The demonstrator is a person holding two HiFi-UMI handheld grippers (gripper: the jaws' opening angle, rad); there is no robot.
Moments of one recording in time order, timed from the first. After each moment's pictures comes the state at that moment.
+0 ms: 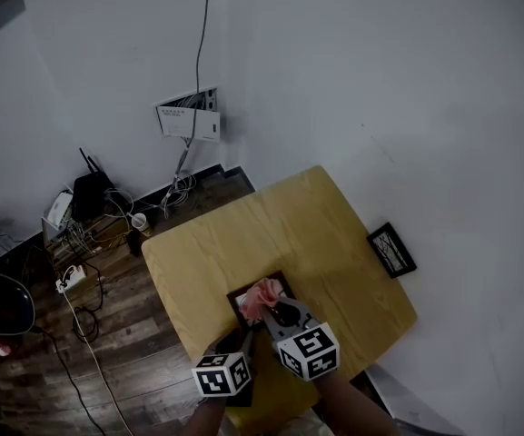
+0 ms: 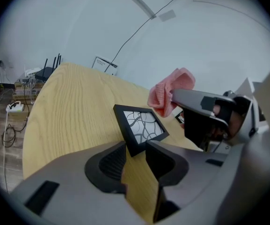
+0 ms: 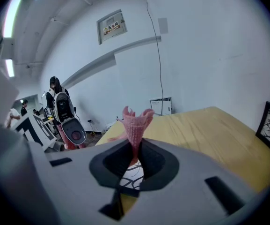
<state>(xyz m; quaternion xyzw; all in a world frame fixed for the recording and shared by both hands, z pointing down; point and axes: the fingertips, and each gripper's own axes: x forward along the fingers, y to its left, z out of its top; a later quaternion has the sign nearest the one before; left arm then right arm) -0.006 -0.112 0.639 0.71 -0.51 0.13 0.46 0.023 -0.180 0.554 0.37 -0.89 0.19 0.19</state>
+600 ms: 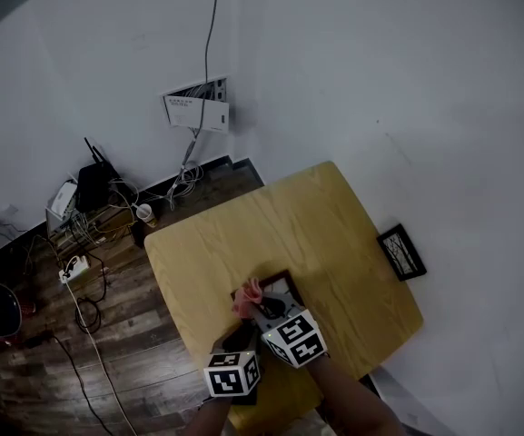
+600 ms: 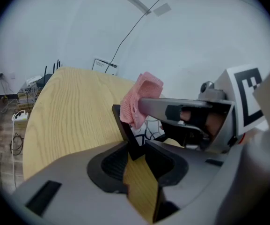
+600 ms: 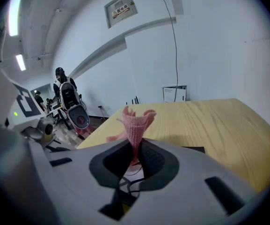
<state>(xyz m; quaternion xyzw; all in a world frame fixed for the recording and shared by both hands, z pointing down) -0.001 -0.120 0.646 0.70 -0.53 0.16 0.44 -0.010 -0.187 0.616 0.29 -0.90 0.19 0.27</state>
